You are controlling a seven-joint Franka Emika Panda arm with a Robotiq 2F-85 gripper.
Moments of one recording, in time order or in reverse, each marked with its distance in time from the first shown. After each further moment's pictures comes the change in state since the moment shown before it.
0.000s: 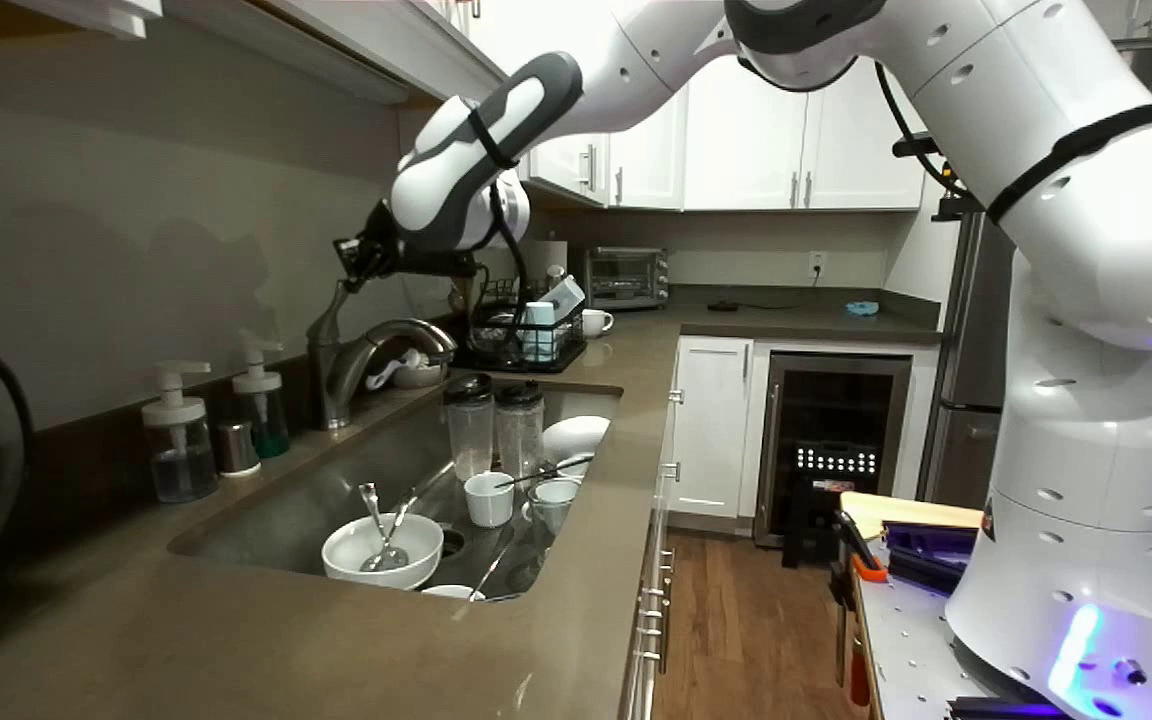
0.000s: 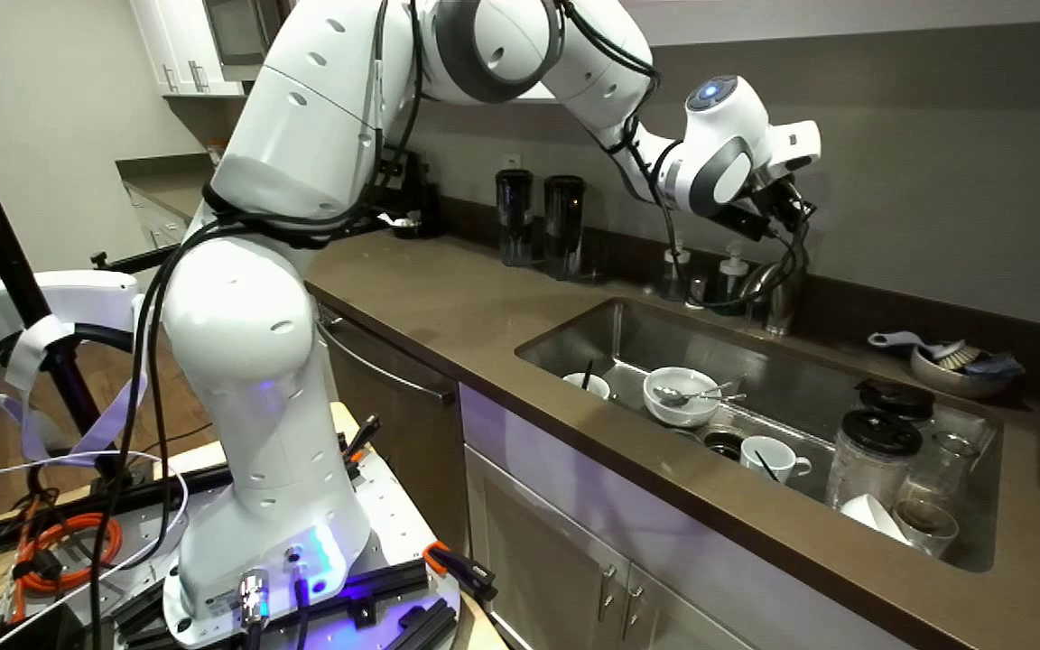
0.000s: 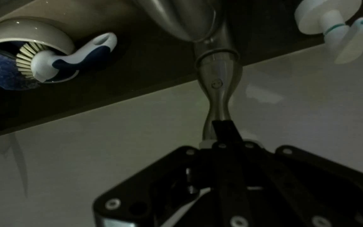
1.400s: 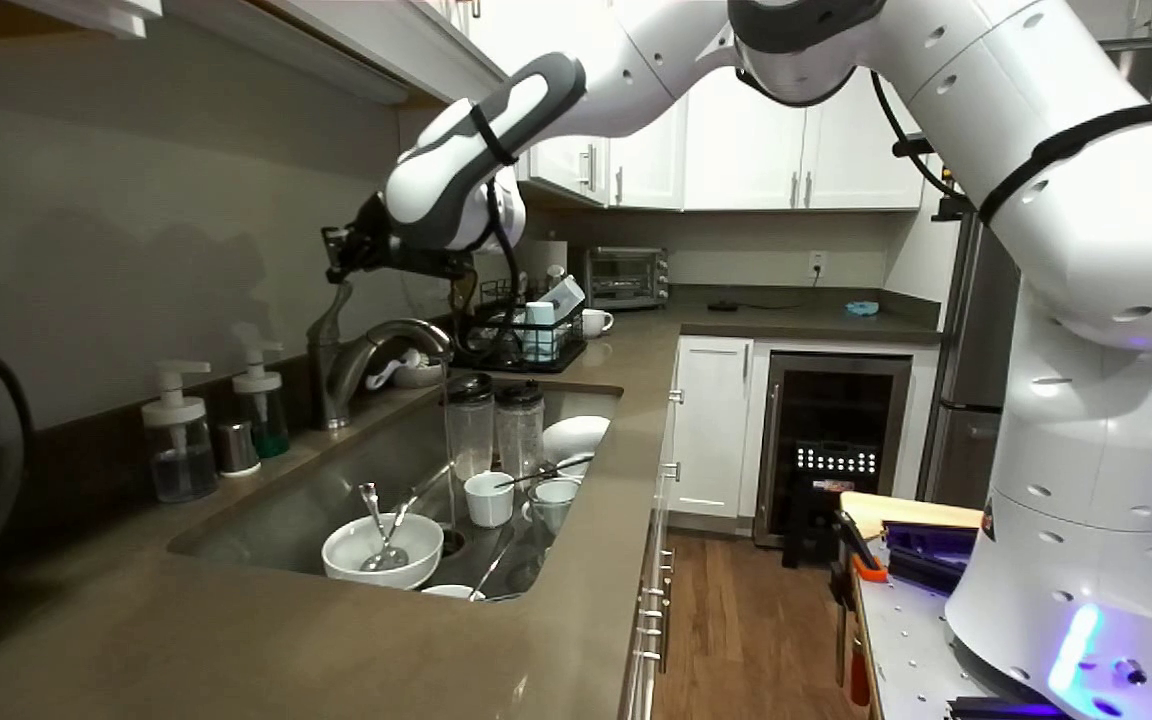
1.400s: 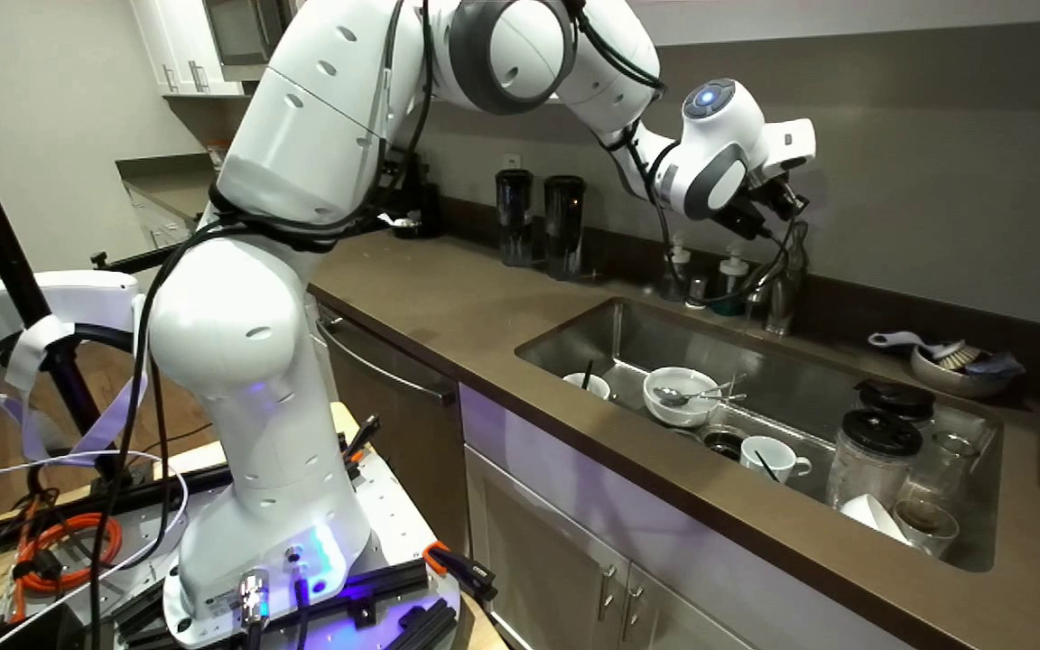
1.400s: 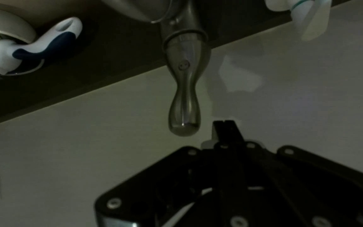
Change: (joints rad) arm -0.132 0.016 0.188 0.001 -0.003 0.083 -0.036
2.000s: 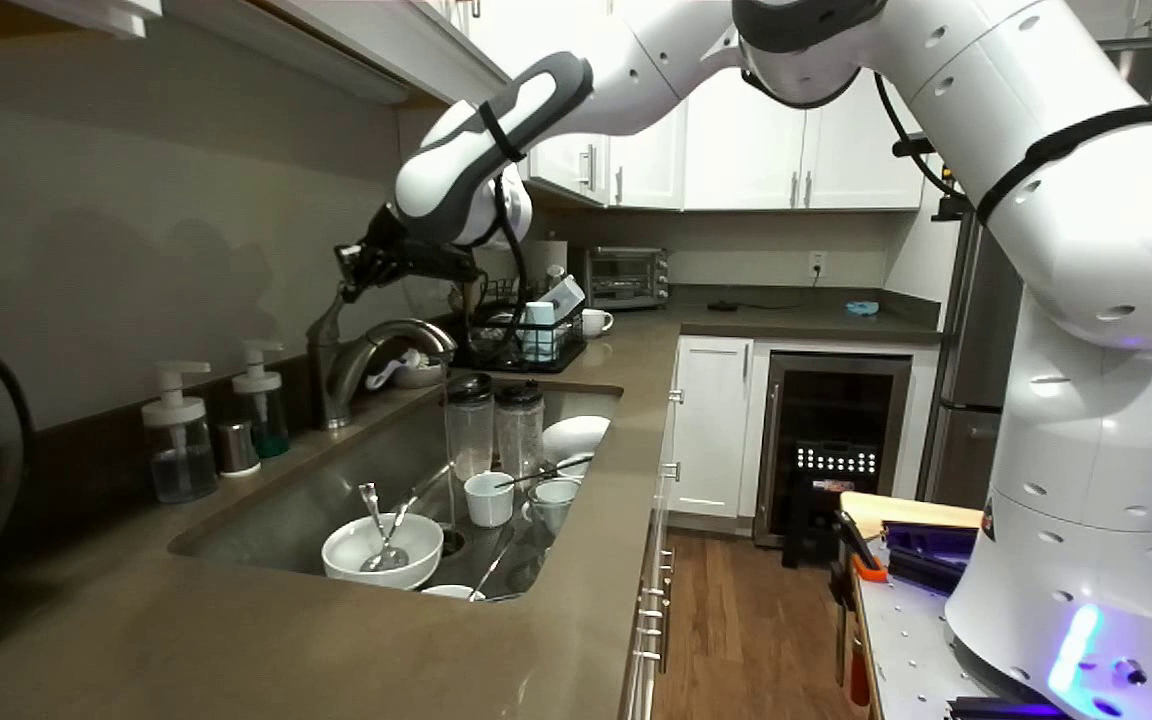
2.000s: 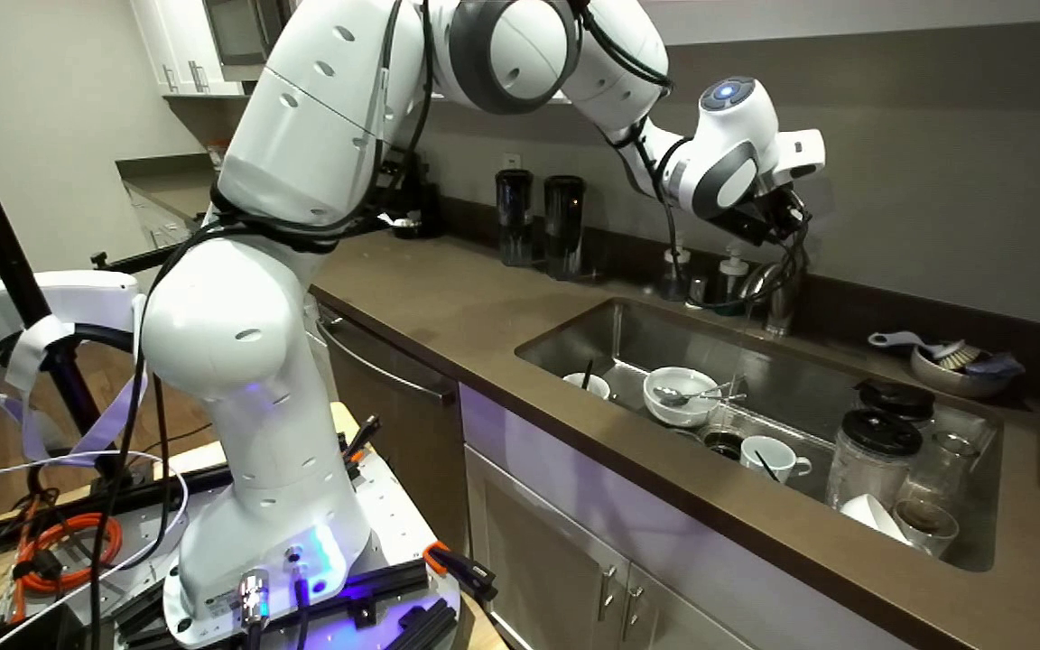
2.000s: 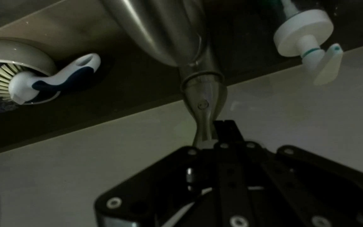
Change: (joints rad) arm -0.053 -0.005 0.034 0.003 -0.022 -0.151 -0.045
